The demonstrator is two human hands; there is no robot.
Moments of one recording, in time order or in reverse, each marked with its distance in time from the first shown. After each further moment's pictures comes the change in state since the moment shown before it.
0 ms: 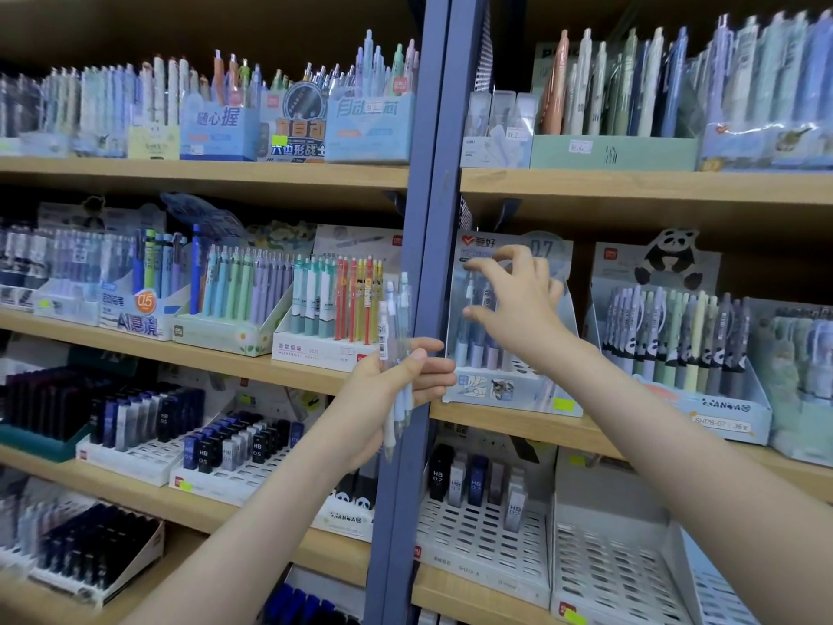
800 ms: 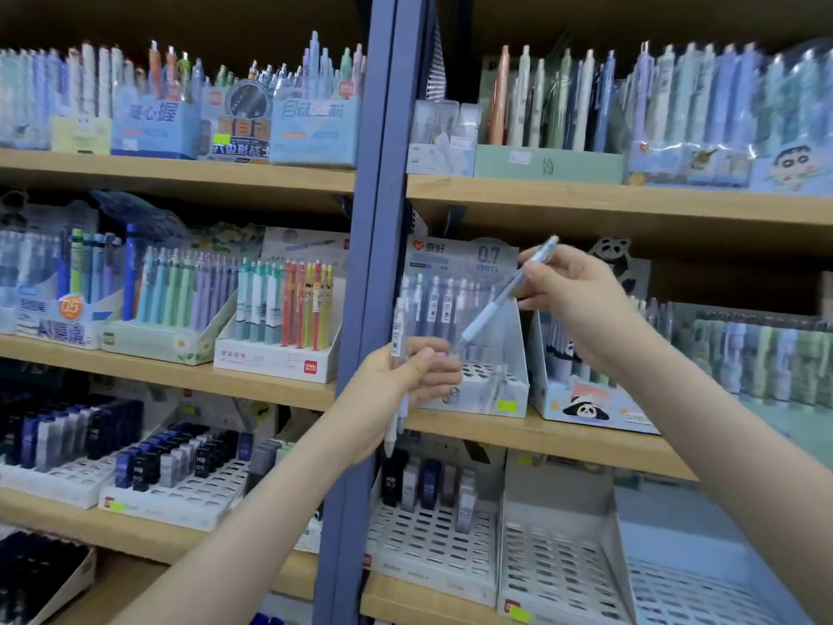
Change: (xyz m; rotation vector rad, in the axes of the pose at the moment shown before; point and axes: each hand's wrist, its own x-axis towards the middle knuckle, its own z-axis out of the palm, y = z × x) left_hand 0.018 -0.012 0.045 0.075 -0.105 -0.012; right_hand -0.025 0.056 -0.076 1.015 0.041 0.261
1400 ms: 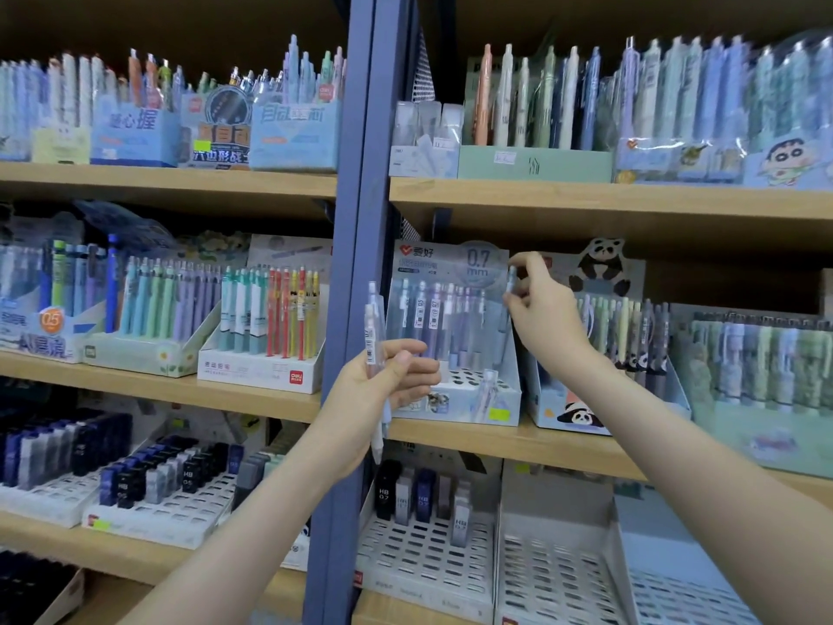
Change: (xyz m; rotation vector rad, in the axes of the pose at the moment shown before) left_hand 0.008 -0.009 -0.002 -0.041 0.066 0.108; right_hand 0.031 0.054 0.001 -0.635 0.087 -0.223
